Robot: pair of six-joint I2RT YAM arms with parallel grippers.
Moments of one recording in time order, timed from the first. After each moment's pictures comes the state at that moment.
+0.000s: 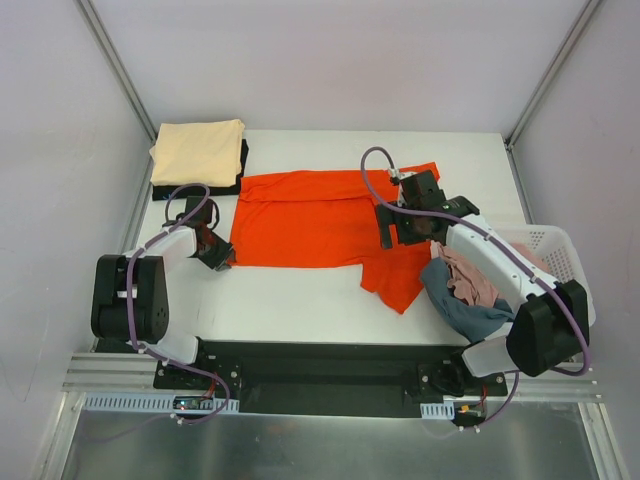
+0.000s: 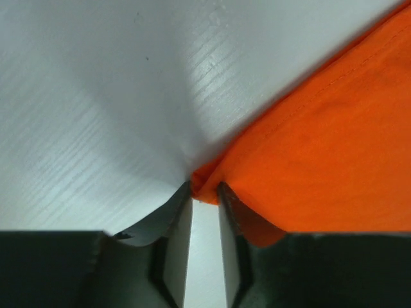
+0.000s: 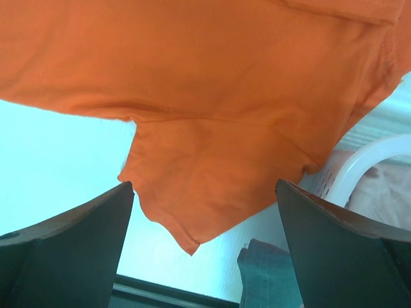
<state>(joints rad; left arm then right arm) -0.02 1.52 0.80 -0.51 0.03 -0.94 0.47 1.42 1.16 -0.74 0.06 0.17</state>
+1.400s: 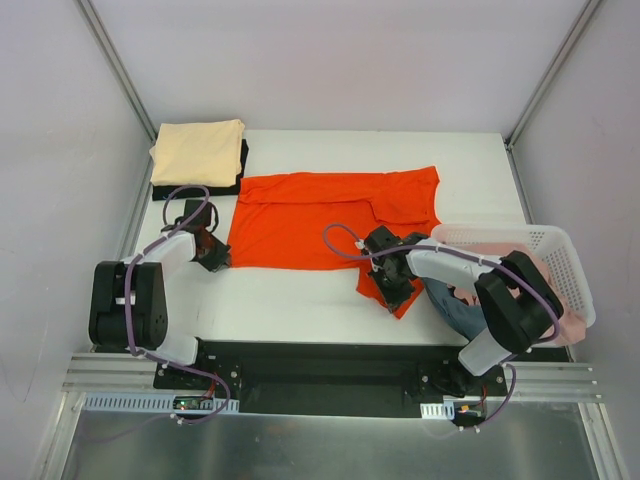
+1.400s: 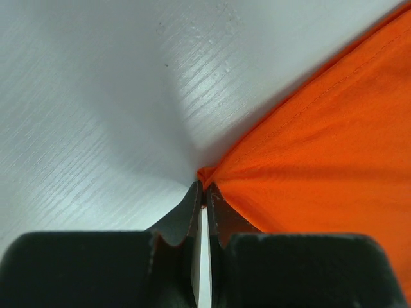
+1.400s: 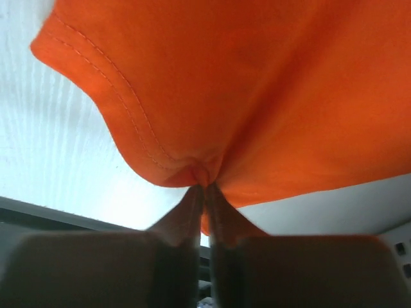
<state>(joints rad) -0.02 1.49 0.76 -0.48 -0.01 -0.93 0.69 1.59 0.88 -0.79 -0.02 0.20</state>
